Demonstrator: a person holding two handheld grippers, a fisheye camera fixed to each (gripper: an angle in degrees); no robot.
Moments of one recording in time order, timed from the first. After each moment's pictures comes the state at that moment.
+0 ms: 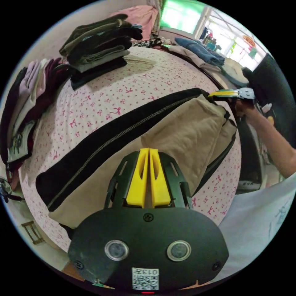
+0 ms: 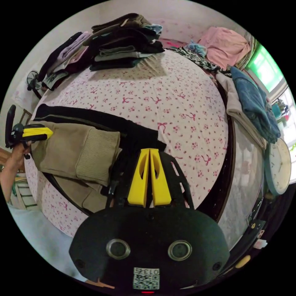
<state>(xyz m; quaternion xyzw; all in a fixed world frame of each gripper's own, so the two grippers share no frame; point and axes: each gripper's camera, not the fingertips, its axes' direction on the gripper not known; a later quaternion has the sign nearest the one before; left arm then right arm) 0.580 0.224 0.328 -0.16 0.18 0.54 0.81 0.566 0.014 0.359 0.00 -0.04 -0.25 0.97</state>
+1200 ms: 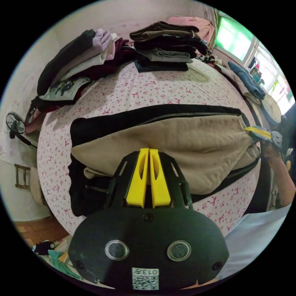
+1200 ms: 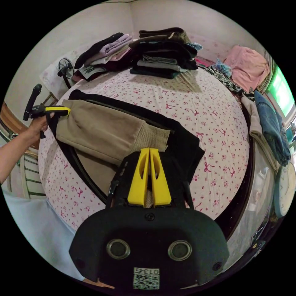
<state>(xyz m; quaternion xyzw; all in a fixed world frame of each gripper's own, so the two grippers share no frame) 0.427 0.203 0.320 -0.10 0.09 0.39 0.91 0.471 0.043 0.360 0.05 -0.13 -0.35 0.93</state>
